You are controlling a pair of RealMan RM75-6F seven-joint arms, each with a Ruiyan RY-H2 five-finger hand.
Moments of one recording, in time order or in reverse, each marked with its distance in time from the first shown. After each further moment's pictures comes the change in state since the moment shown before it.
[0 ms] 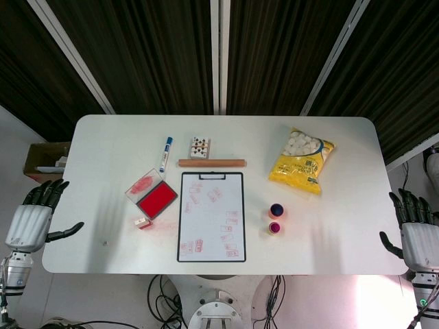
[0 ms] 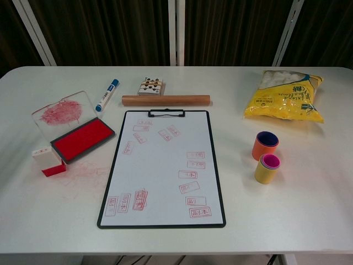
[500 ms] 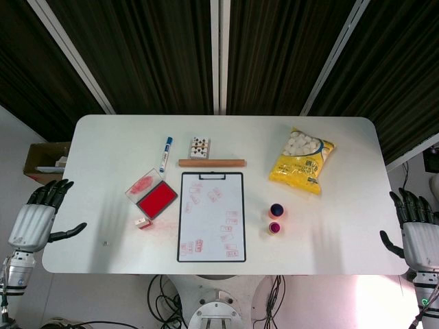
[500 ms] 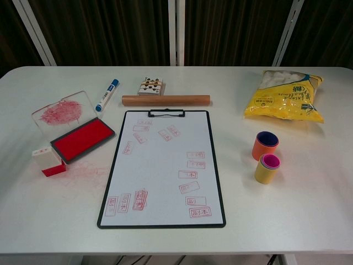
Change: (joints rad) left arm -0.009 0.022 0.007 -0.033 0.021 -0.005 -0.026; right arm 0.000 -0.008 0.002 0.038 -0.018 0.011 0.049
